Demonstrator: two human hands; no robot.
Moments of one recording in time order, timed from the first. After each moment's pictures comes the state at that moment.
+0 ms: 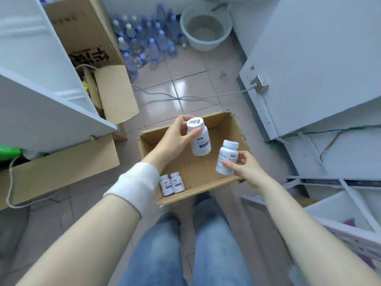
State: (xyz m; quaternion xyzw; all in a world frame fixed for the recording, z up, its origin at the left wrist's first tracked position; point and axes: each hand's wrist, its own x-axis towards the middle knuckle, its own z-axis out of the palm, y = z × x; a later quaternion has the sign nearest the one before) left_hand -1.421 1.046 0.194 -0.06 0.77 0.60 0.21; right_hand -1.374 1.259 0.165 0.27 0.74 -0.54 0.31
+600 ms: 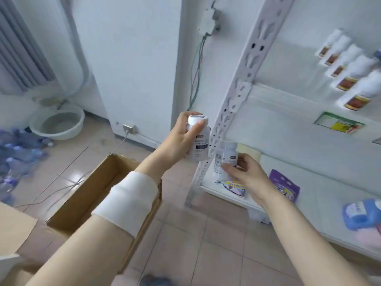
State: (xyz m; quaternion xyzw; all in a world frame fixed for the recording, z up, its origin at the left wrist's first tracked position) left_hand -1.224 1.214 0.428 0.36 0.61 0.61 0.36; right_hand -1.057 1.310 0.392 0.42 0.65 -0.61 -0.18
